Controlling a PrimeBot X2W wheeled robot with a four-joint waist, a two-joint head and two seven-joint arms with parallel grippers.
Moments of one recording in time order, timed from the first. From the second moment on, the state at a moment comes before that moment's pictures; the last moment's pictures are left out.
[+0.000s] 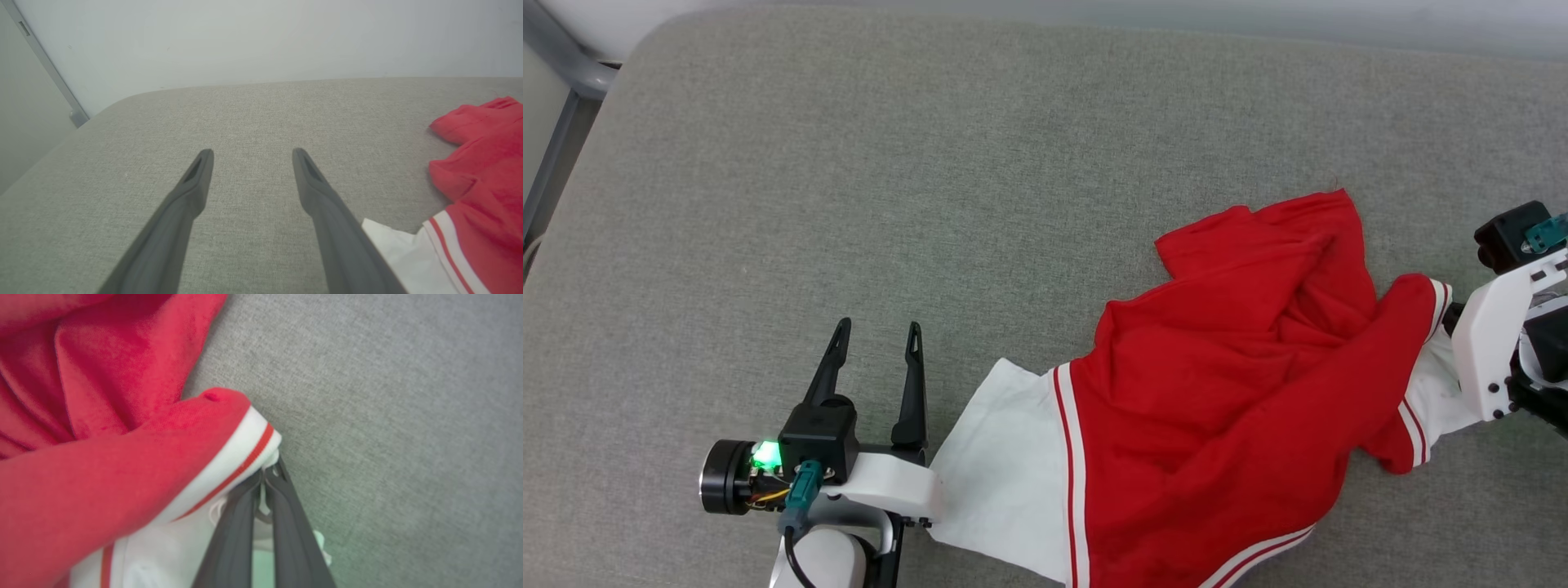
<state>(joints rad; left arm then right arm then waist) -0.16 0.09 -0.18 0.14 -0.09 0.13 -0.26 -0.66 -0.68 0.62 0.49 0.68 0.13 0.46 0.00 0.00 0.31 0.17</state>
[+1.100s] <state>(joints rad) -0.10 0.21 -0.13 0.17 -0.09 -0.02 -0.23 -0.11 -0.36 0.01 0.22 0.23 0.13 -0.26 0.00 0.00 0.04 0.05</state>
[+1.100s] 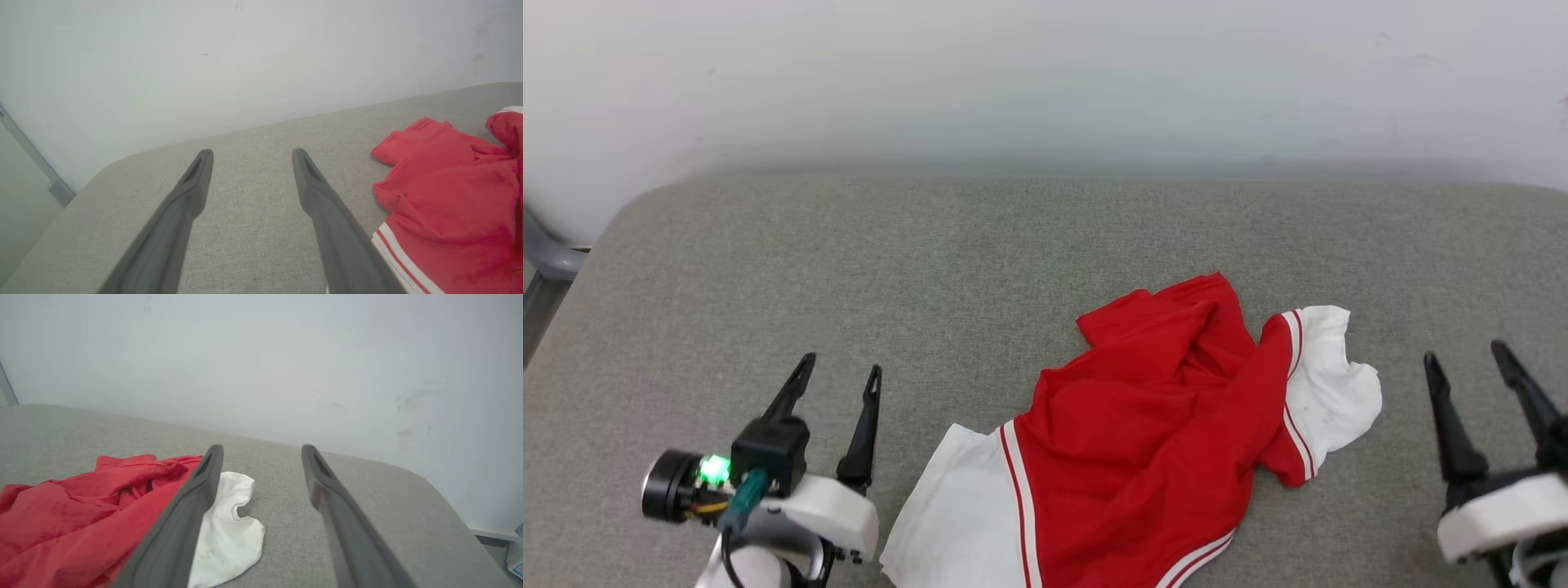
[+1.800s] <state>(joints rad) -0.33 0.56 -0.51 0.04 -0.53 -0.13 0.63 0.09 -0.18 -0.06 -0.04 0.09 0.13 -0.21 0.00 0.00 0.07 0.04</state>
